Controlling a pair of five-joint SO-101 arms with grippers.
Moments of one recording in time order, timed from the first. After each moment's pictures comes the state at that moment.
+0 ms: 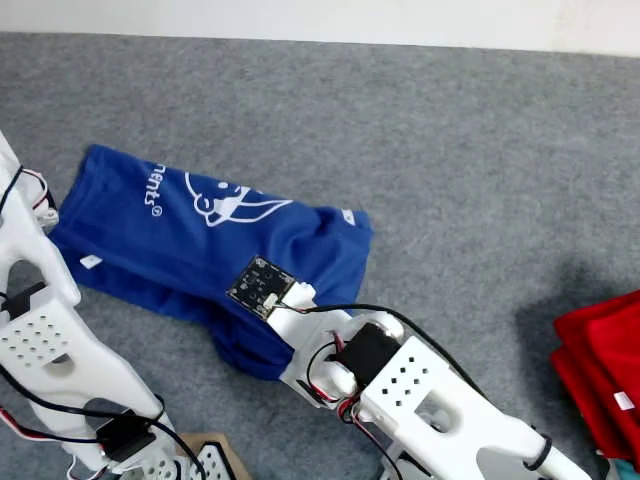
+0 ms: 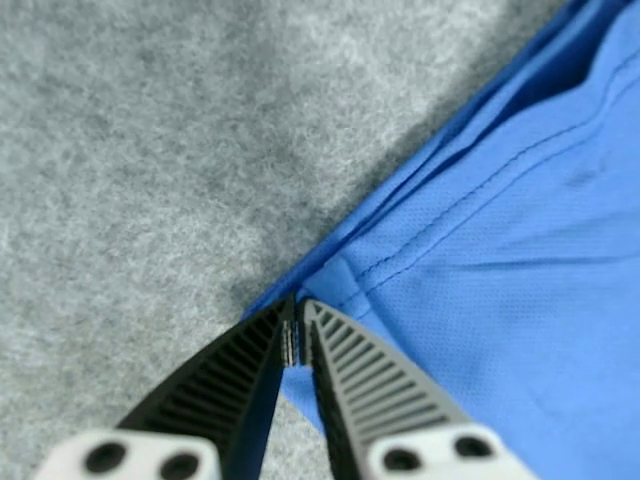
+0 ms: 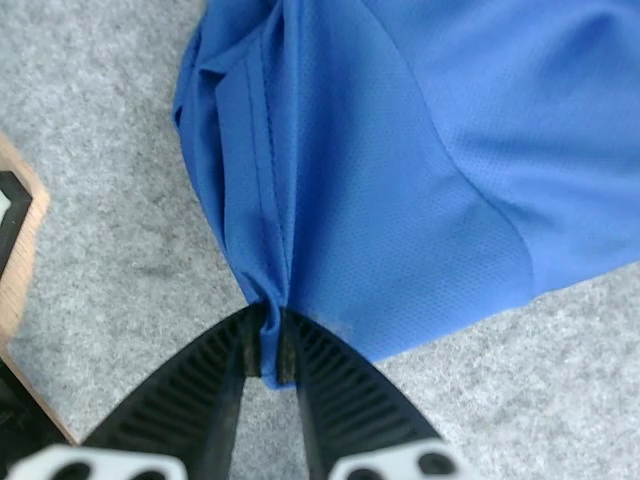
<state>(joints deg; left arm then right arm) -41.3 35.3 -24.5 74.7 -4.9 -53.1 -44.7 52.4 69.8 8.3</state>
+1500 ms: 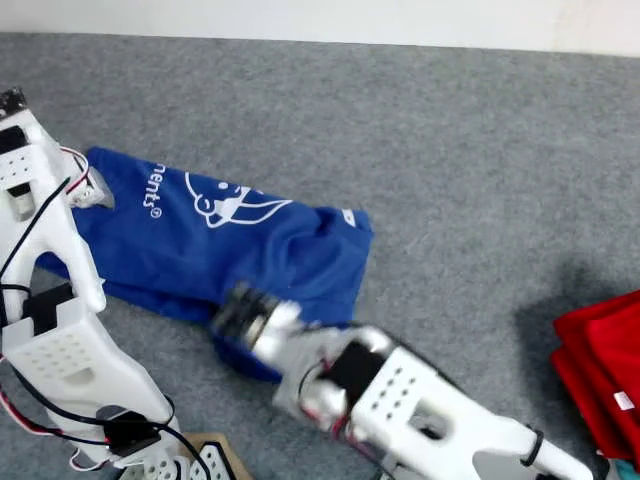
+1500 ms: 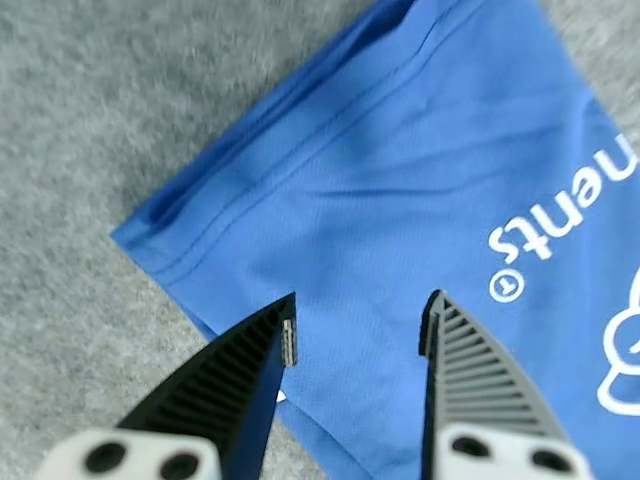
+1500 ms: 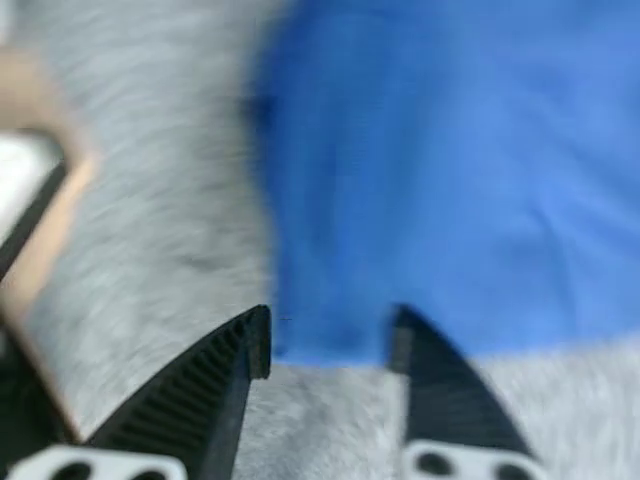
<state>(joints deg) -32.3 24.3 -17.2 80.6 9.4 -62.6 -44.7 57.1 64.9 13.2</state>
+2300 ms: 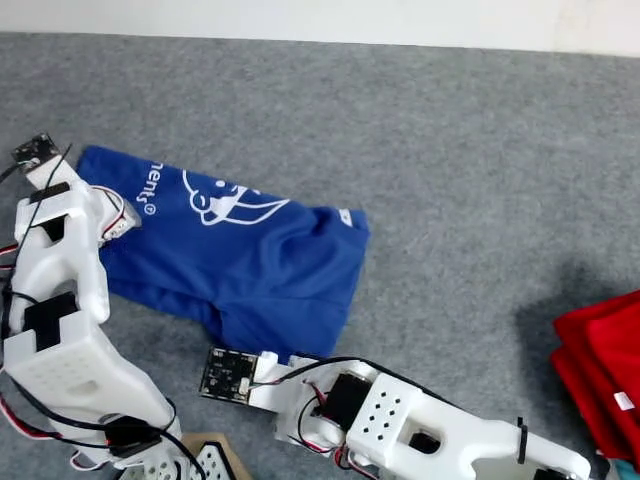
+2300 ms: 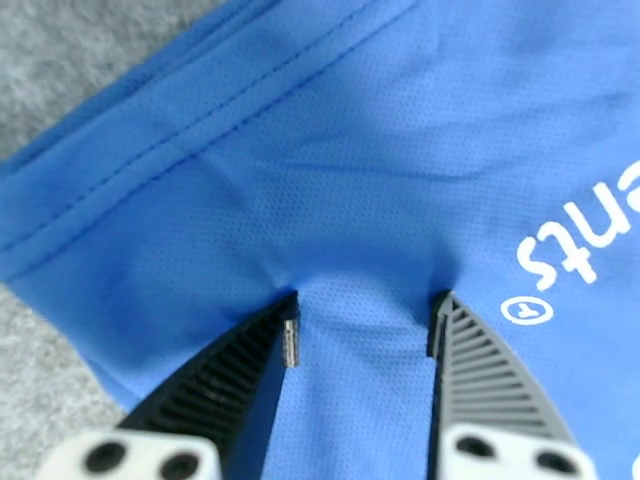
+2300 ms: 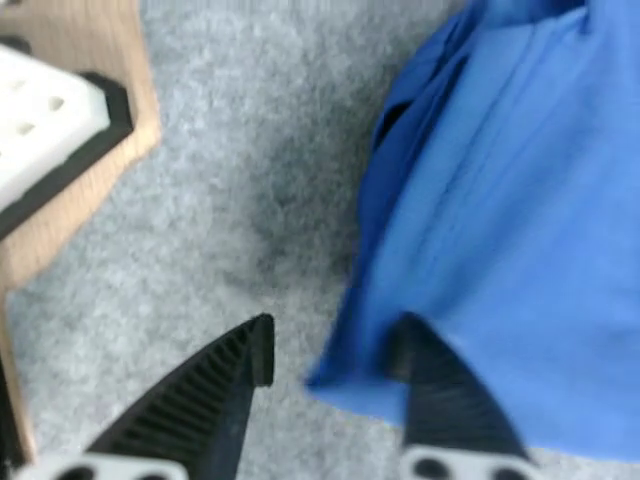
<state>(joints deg) -33.0 21.6 12.9 48.6 16.4 -65.8 -44.7 70.0 49.2 20.2</state>
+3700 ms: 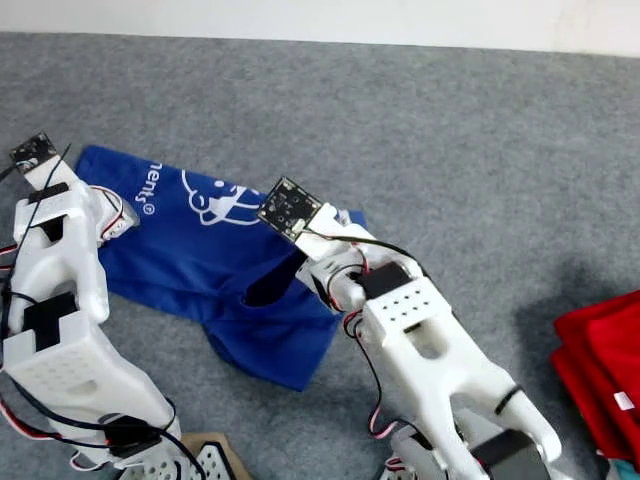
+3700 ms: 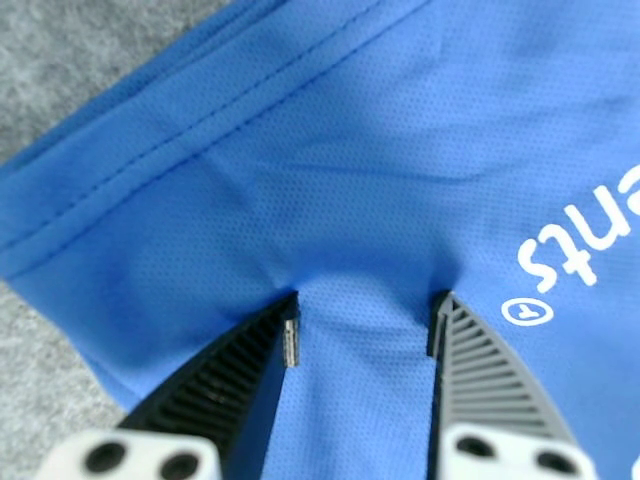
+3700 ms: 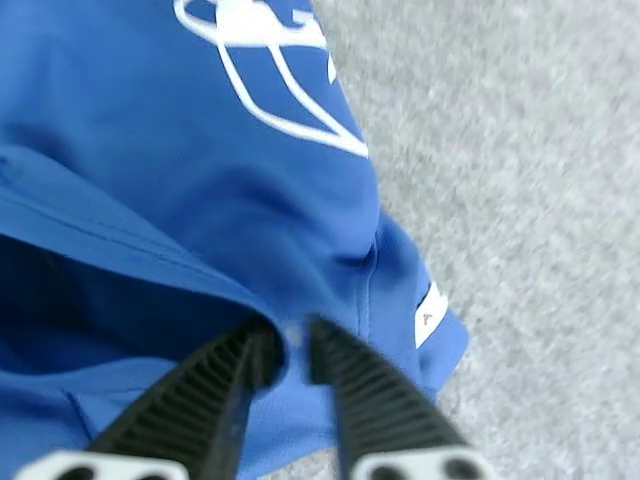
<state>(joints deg) -33.2 21.6 12.9 48.4 16.5 -31.4 -23.5 49.1 31.3 31.1</state>
